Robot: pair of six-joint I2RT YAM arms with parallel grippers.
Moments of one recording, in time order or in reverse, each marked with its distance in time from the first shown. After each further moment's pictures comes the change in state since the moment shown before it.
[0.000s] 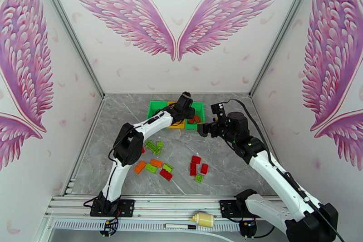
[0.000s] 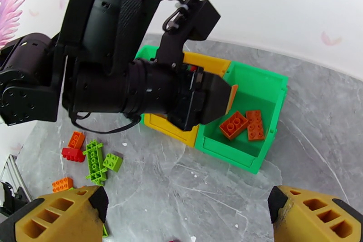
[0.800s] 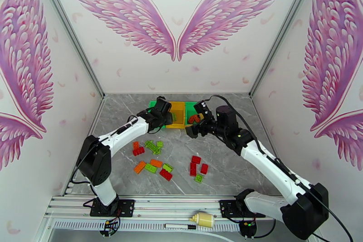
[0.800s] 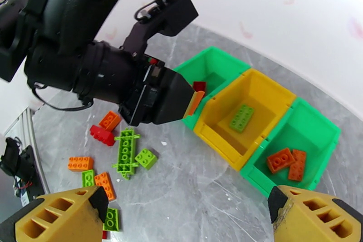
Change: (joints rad) left arm 0.058 -0.511 -0.546 -0.045 -0.112 -0.066; right arm 0.091 0.124 0.097 0.042 -0.125 -0.161
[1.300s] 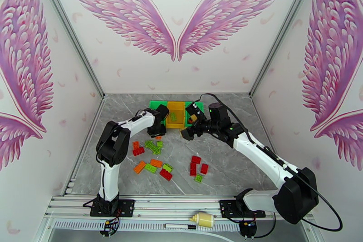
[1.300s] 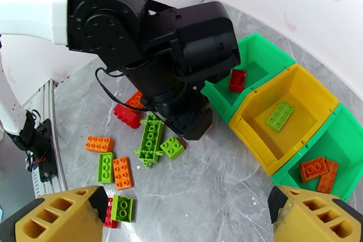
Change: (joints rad) left arm 0.131 0.264 0.119 -0.436 0.103 -0.160; right arm 0.024 0.173 0.100 -0.045 -0.196 -0.103
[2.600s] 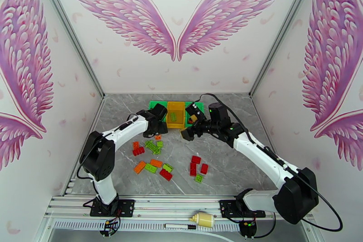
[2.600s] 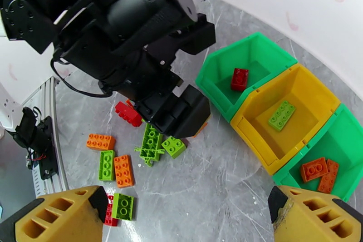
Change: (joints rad) left arm -0.040 -0.164 -0.099 0.025 -0.068 -0.014; right arm 0.000 0.000 0.004 -0.025 -0.021 -0.022
